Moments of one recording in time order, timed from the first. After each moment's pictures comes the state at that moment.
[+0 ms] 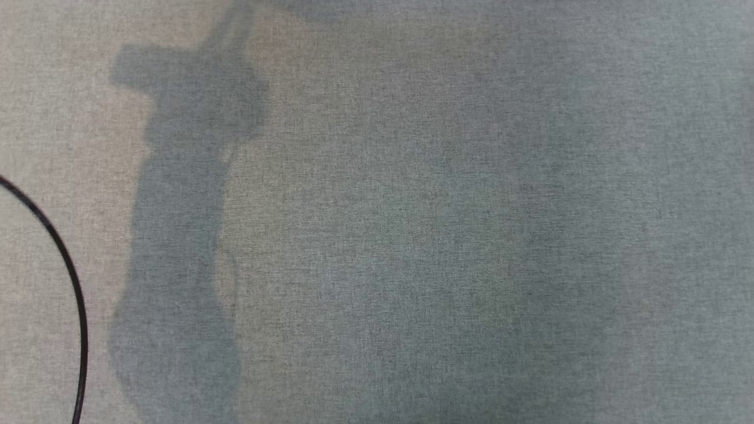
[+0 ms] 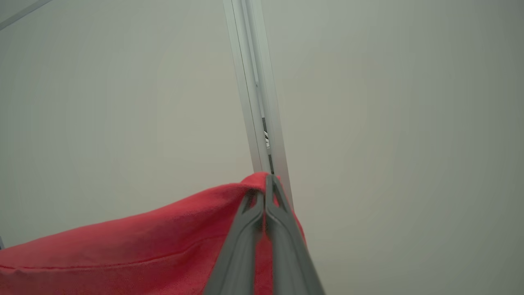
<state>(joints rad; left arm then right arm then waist) -1.47 0.32 -0.27 0.60 -0.51 -0.13 -0.20 -1.42 -0.20 0.05 0.55 0.42 0.13 -0.06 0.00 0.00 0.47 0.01</state>
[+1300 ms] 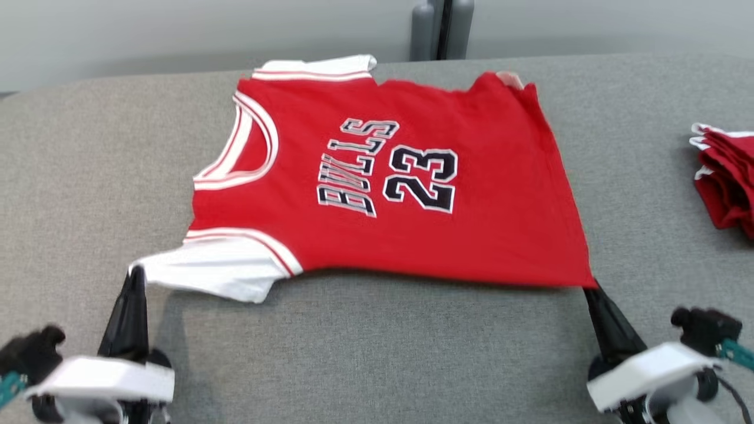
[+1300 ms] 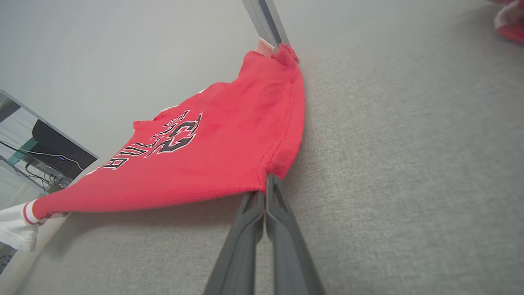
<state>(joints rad) -0.13 0.26 -0.10 0.35 -0.81 -0.11 -0.26 -0.20 -0.25 0.35 0.42 0.80 0.13 -0.26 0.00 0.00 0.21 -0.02</state>
